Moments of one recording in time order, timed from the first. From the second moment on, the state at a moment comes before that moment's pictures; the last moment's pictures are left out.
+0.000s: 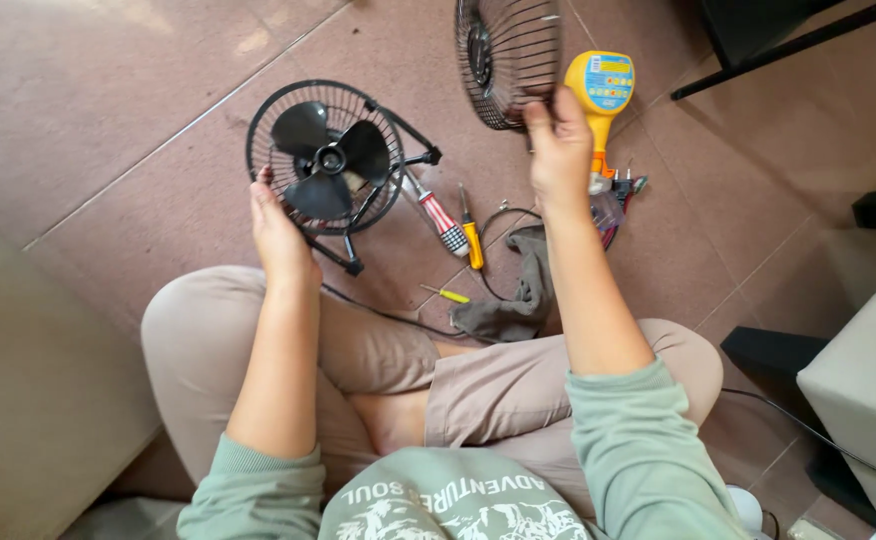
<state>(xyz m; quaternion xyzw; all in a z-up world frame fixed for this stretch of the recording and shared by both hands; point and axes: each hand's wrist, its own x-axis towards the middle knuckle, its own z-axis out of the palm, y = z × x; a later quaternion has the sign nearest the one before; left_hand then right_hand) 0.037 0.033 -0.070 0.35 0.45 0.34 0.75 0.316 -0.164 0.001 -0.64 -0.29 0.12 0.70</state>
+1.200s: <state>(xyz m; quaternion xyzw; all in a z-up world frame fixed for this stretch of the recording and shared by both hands) 0.047 0.023 -0.045 0.22 0.24 0.42 0.85 0.206 -0.110 -0.042 -0.71 -0.11 0.28 0.64</state>
